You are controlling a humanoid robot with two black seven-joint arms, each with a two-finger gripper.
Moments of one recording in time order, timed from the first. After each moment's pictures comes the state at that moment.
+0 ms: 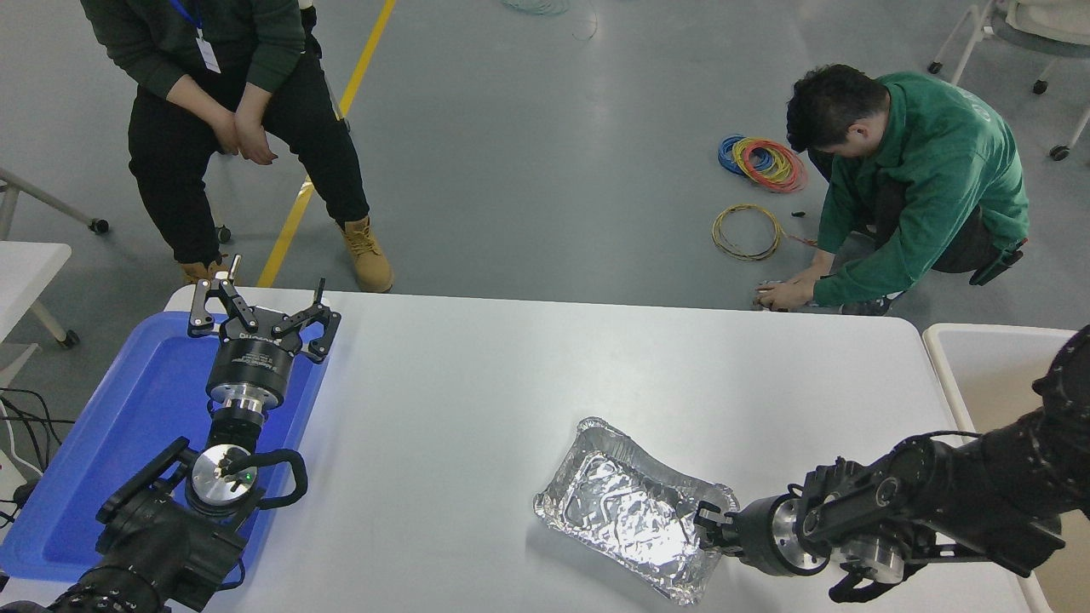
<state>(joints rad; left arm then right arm) -0.50 0.13 -1.12 -0.54 -0.09 -0.62 -0.36 1.24 -0.24 -0.98 1.33 0.01 -0.17 0.08</state>
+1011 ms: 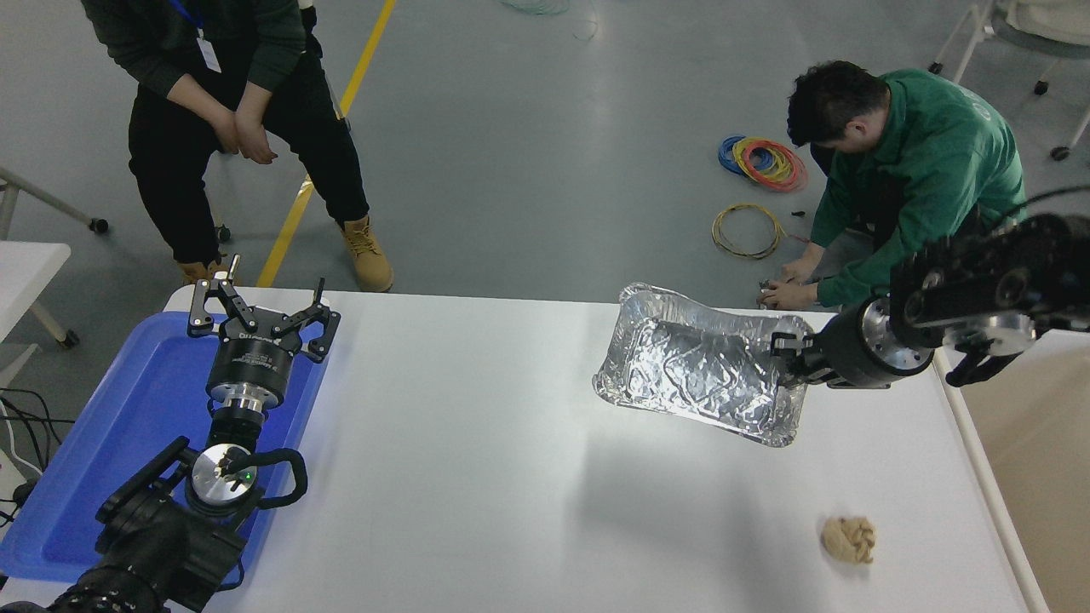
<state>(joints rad) -0.50 0.13 -1.12 -0.54 -0.09 -0.62 -0.36 2.00 -0.34 -1.32 1.37 -0.05 0.35 0.08</state>
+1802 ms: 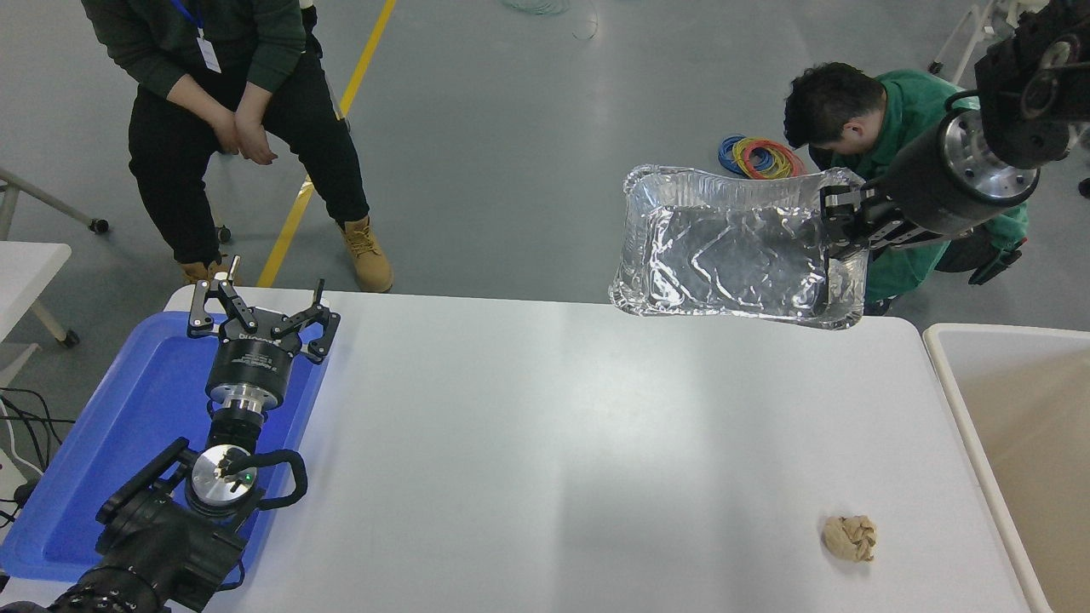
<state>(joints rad) -0.50 0.13 -1.12 -0.54 -0.09 -0.62 -0.36 2.29 -0.34 -1.44 1.35 -0.13 0.54 0.08</state>
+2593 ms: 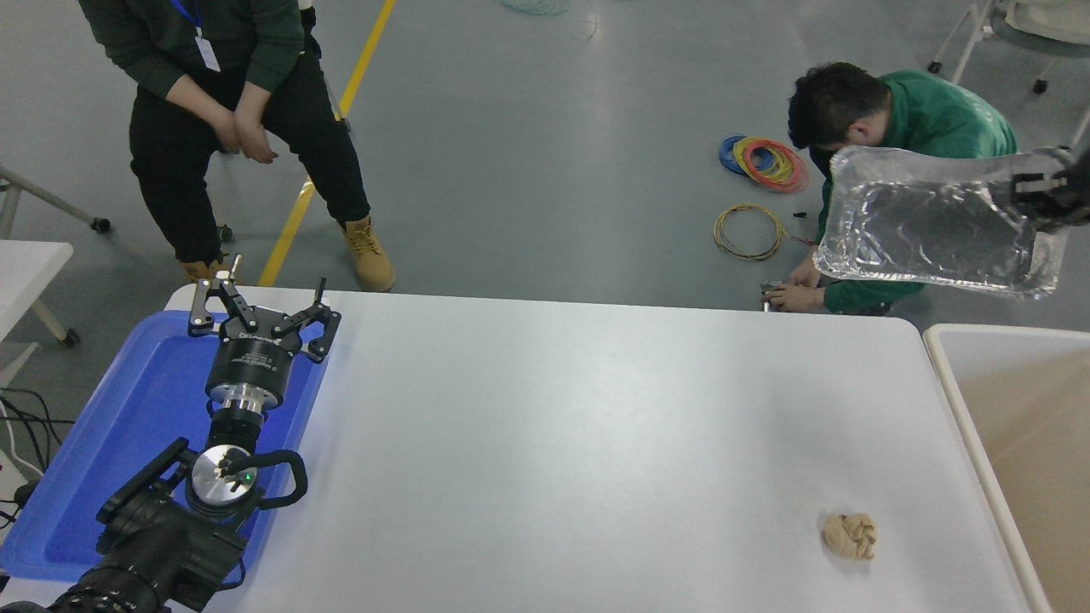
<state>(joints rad) -0.50 0.13 -1.12 -0.54 -0.09 -0.62 -0.36 1.80 -0.53 -1.65 0.79 -0.16 0.43 0.07</state>
